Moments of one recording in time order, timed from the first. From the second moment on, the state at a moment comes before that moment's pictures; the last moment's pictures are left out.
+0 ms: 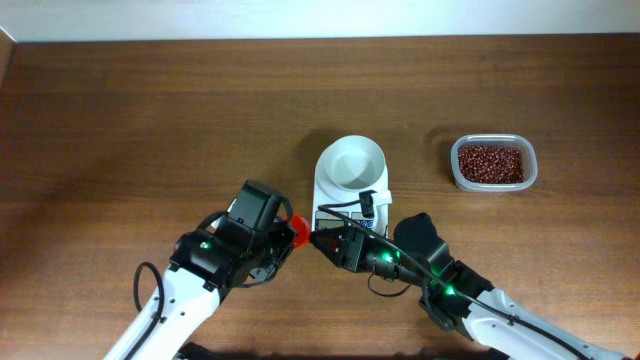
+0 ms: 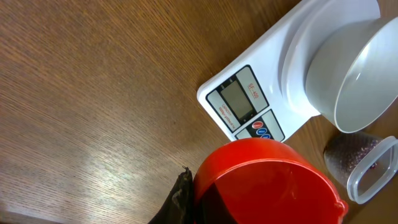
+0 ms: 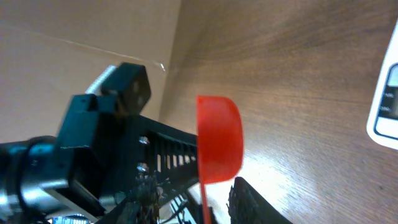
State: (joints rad) left arm -0.49 1.14 0.83 -0.83 0.12 -1.39; right arm 0.73 1.20 0.45 0.42 -0.43 1.09
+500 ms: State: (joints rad) left arm -0.49 1.14 0.83 -0.83 0.11 -1.39; right arm 0.73 1.20 0.45 0.42 -0.44 1.09
